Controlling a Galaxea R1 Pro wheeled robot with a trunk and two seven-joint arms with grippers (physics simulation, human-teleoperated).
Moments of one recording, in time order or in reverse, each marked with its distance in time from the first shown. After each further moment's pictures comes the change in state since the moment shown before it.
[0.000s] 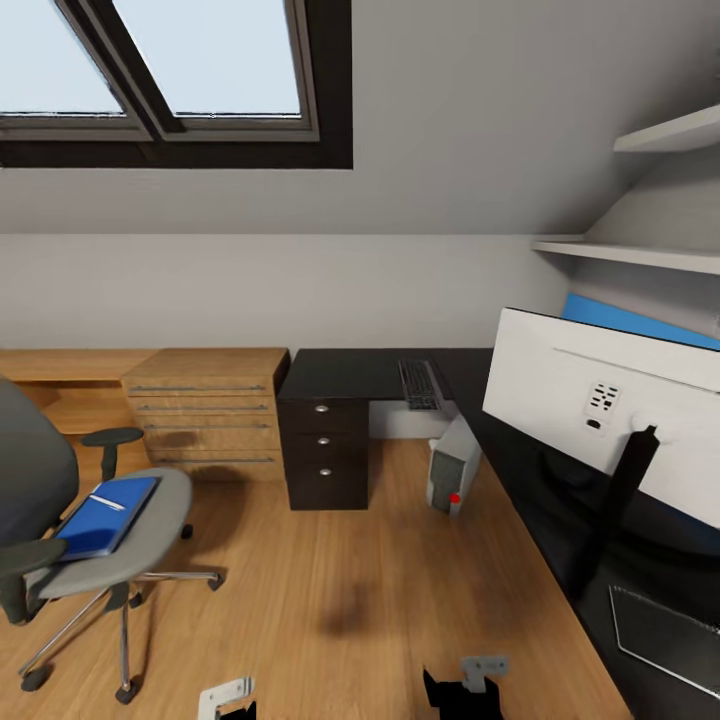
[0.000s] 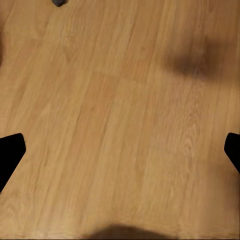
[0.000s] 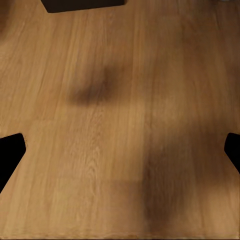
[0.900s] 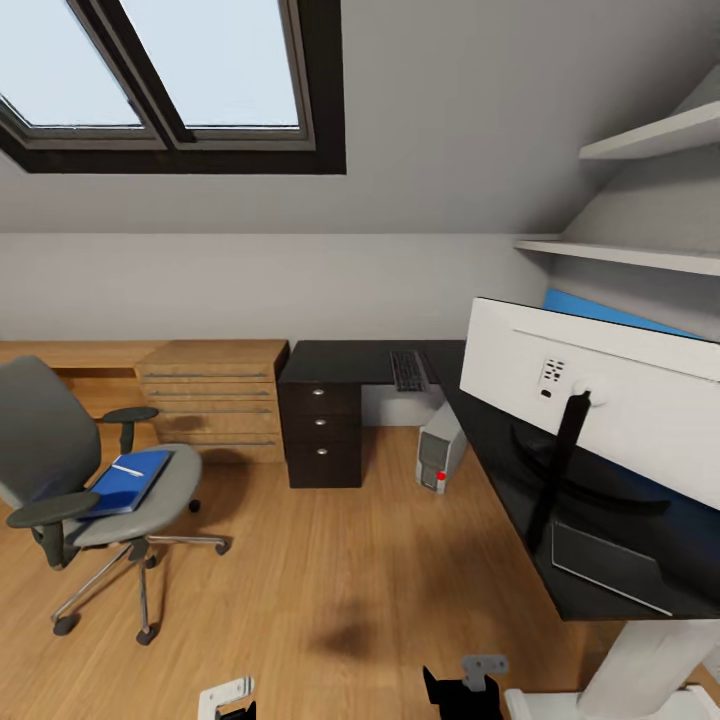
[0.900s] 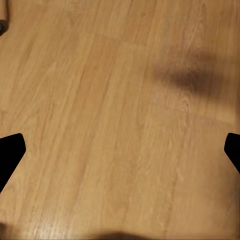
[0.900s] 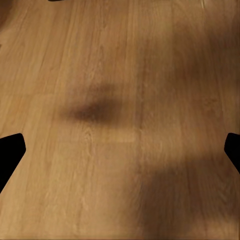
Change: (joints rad) left arm 0.000 0.000 0.000 0.000 0.001 -0.001 0.002; right arm 0.000 0.001 -0.001 0.001 -0.003 -0.022 -0.001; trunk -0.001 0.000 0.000
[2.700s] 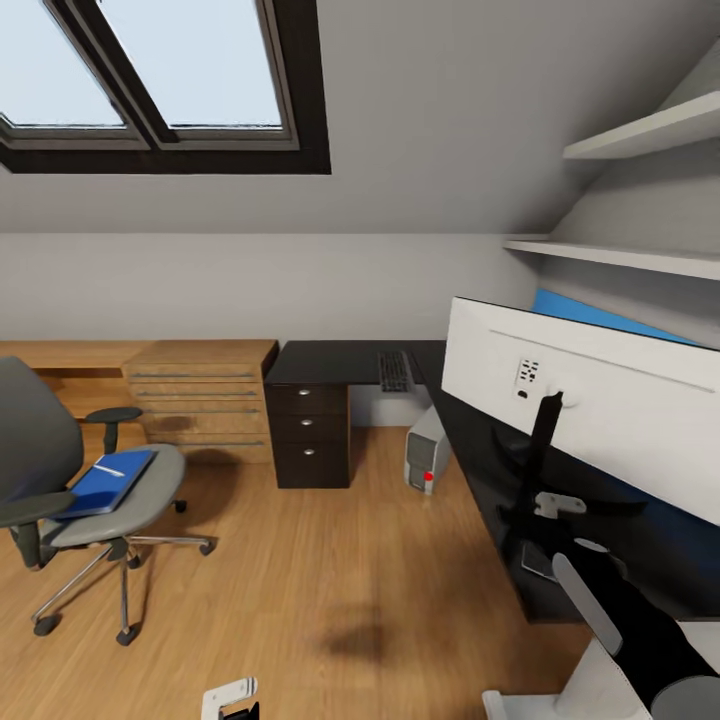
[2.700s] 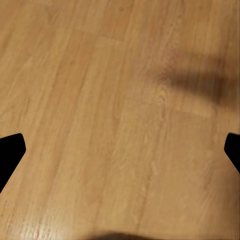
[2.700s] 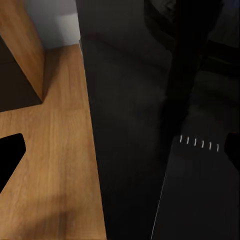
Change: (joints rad) left arm 0.000 -0.007 -0.003 0.002 -0.002 0.000 -0.004; right arm -0.002 -0.352 -0.274 -1.039 0.002 0.773 -0.334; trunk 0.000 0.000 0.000
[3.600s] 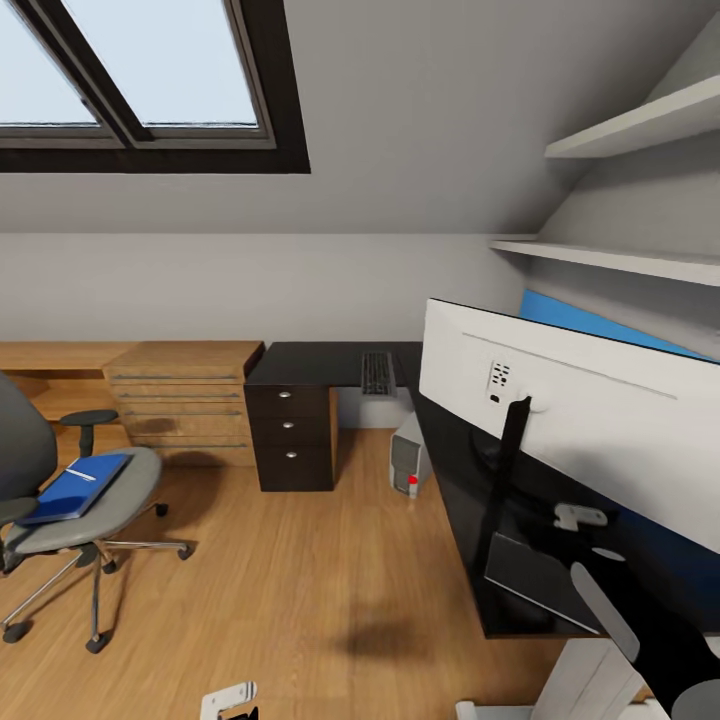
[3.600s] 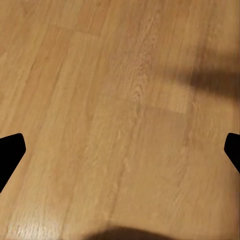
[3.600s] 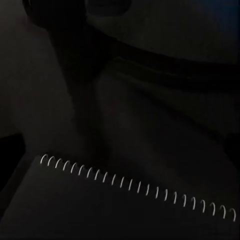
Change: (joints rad) left arm 0.000 0.001 0.000 0.014 -0.002 0.000 0.002; right arm 0.001 -0.050 -0.001 0.074 -0.001 -0.006 0.002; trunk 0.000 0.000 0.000
